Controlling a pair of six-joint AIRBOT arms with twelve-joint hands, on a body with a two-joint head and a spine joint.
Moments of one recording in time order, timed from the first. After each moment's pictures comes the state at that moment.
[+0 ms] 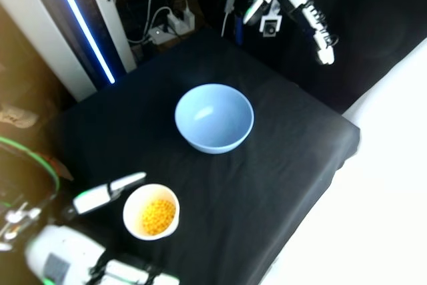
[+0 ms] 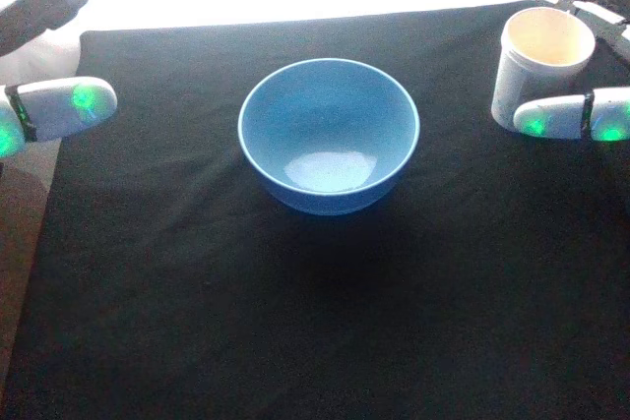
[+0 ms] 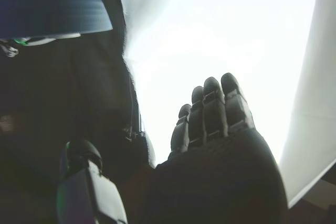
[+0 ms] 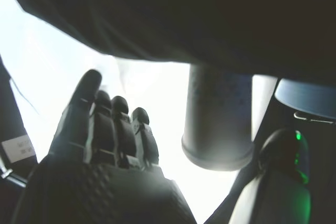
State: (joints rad) left arm 0.94 -0.92 1.24 -0.23 -1.17 0.54; right arm -0.81 -1.29 1.70 0.25 0.81 -0.11
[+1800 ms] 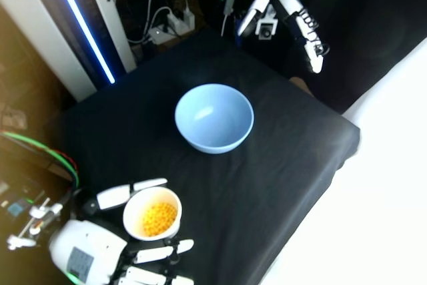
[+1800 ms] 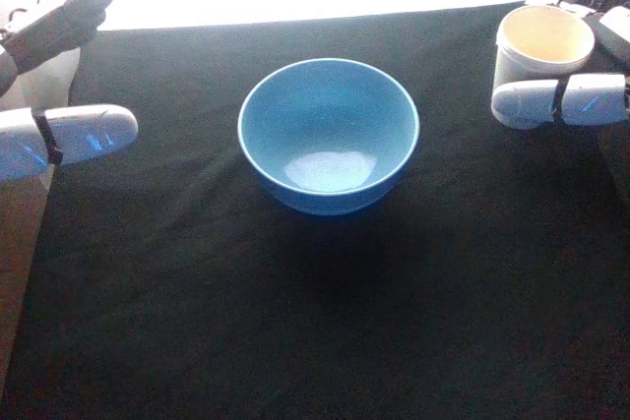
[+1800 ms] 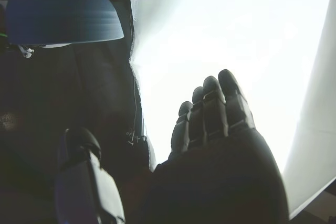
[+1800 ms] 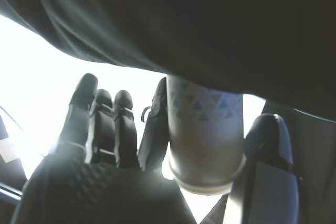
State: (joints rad) left arm 0.94 -0.95 1.24 -0.22 -1.14 0.53; right arm -0.76 -1.34 1.75 0.22 0.81 -0.09
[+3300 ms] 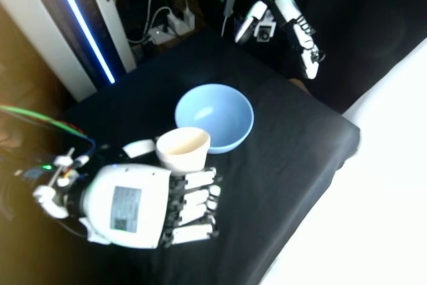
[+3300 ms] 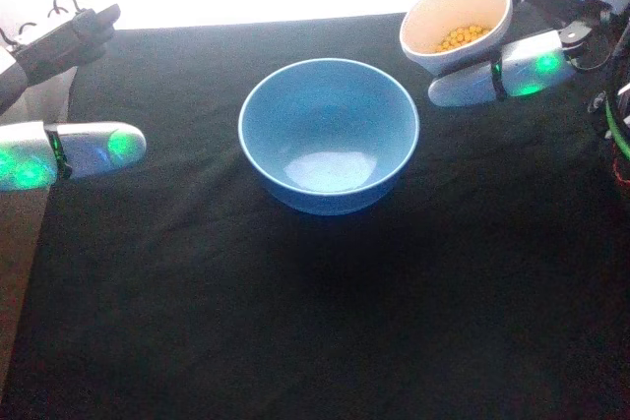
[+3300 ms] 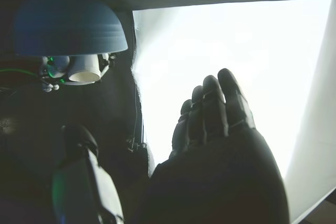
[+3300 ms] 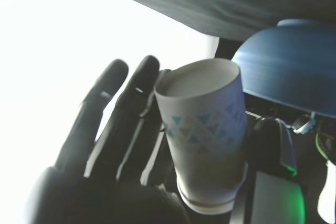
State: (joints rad) left arm 0.94 -0.96 1.25 -0.21 -1.11 0.53; right arm -0.51 -1.30 1.69 -0.26 0.75 -0.07
